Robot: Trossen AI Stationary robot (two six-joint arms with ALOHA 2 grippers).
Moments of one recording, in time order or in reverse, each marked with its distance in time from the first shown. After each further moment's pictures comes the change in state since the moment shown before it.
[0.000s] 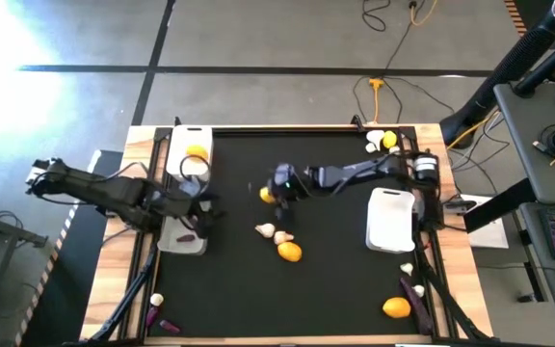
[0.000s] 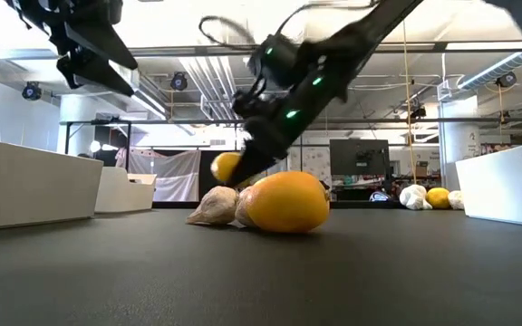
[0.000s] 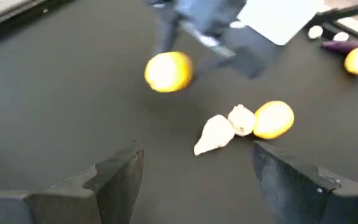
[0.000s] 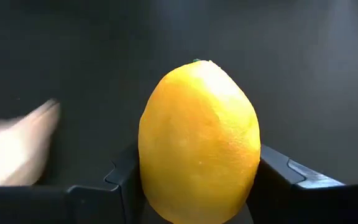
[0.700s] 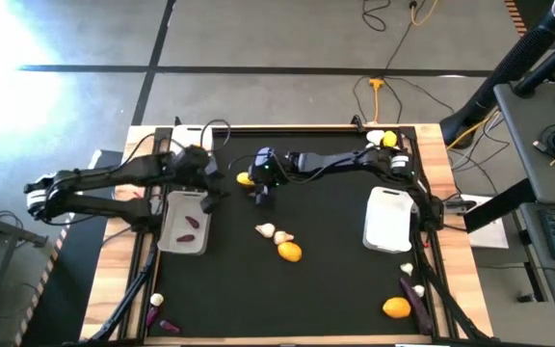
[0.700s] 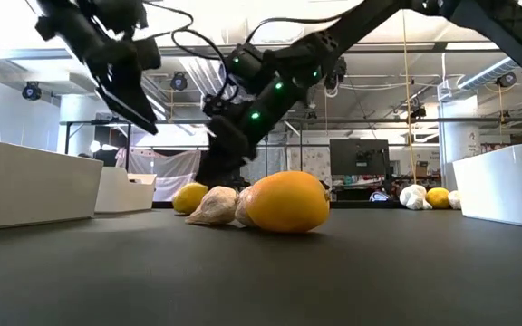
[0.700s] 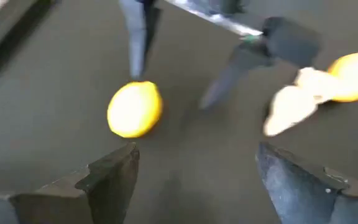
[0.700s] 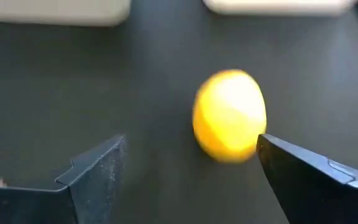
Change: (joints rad) left arm 0.558 0.189 0.030 0.014 0.444 0.627; right arm -0.070 0.167 0.331 -0.167 -0.090 -0.013
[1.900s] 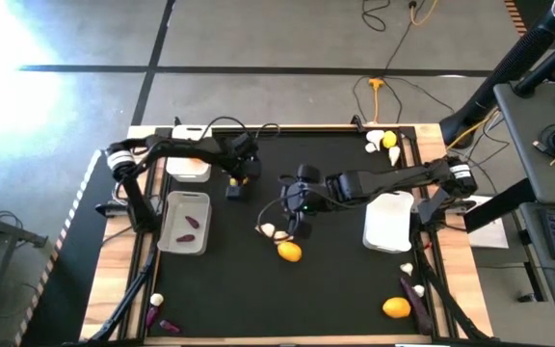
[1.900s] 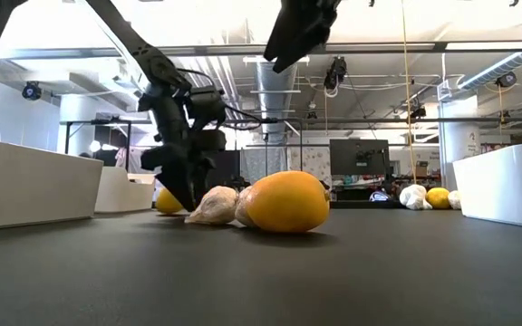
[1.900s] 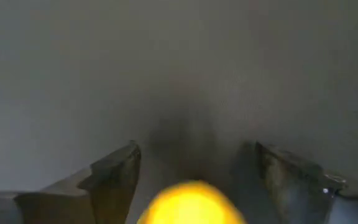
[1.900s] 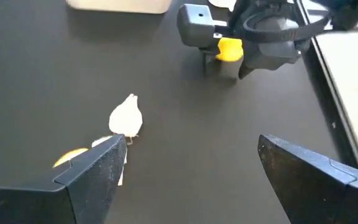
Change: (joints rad) left arm 0.185 0.775 0.291 0.096 0.168 0.634; right arm 0.357 -0.448 -0.016 -0.586 0.406 0.259
